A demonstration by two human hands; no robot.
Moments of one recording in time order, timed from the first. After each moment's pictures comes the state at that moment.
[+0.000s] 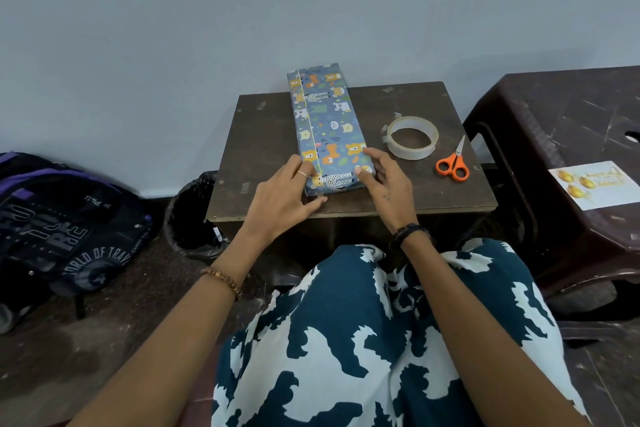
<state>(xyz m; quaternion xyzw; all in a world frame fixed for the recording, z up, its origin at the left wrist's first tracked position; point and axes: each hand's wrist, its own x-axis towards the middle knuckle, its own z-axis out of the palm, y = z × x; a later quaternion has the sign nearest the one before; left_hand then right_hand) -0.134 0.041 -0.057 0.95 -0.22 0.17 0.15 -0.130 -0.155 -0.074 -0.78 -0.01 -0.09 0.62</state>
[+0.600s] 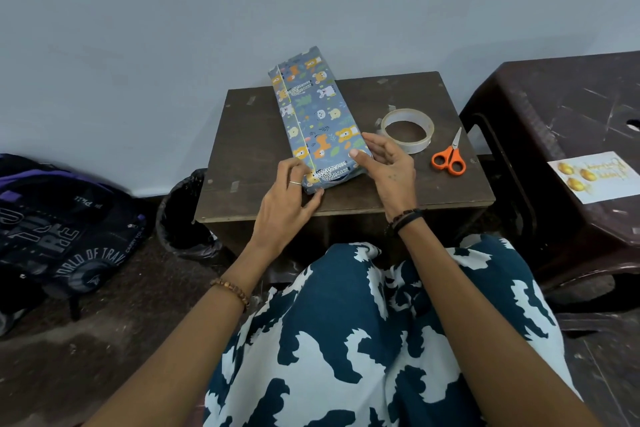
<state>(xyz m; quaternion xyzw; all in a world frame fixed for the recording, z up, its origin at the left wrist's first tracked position) -0.141 0.021 -0.078 0.92 -0.19 0.23 0.25 -0.120 -0.153 -0.056 -0.65 0.05 -0.09 0.75</state>
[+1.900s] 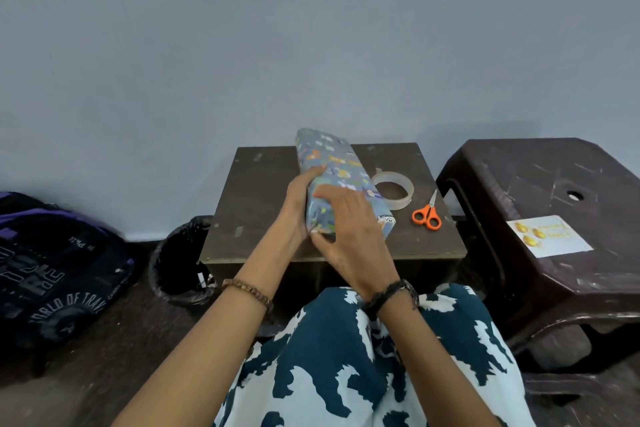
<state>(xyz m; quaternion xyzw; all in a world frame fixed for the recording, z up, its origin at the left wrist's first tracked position) -0.117 -0.024 0.028 0.50 0.13 -0.15 0.84 -0.192 -0.122 0.016 -0.86 -0.24 -0.27 0.36</state>
